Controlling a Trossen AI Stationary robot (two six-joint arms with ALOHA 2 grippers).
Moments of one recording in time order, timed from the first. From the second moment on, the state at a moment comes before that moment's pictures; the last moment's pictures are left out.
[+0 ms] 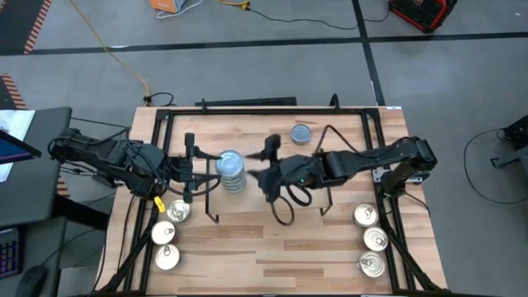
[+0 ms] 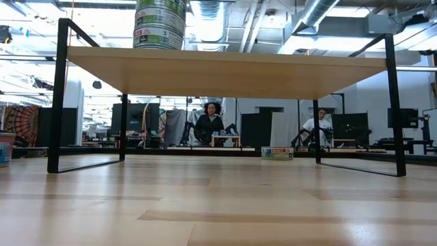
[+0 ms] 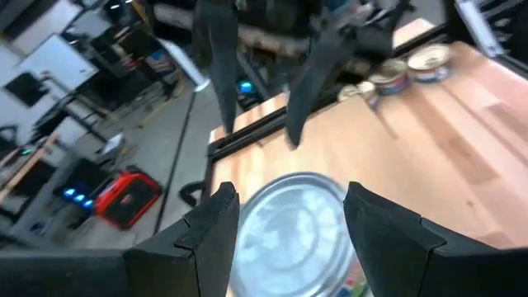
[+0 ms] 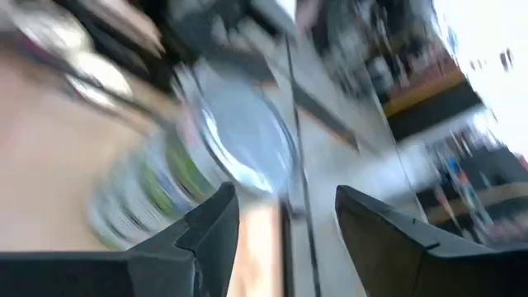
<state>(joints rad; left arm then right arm) -0.32 0.93 1.14 -0.47 -0.49 0.42 0.21 1.70 1.66 -0.36 0.58 -0.63</state>
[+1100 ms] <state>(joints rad) -0.11 0.85 1.10 -0.45 -0.47 0.33 -0.43 1.19 1.00 -0.43 0.42 0.09</state>
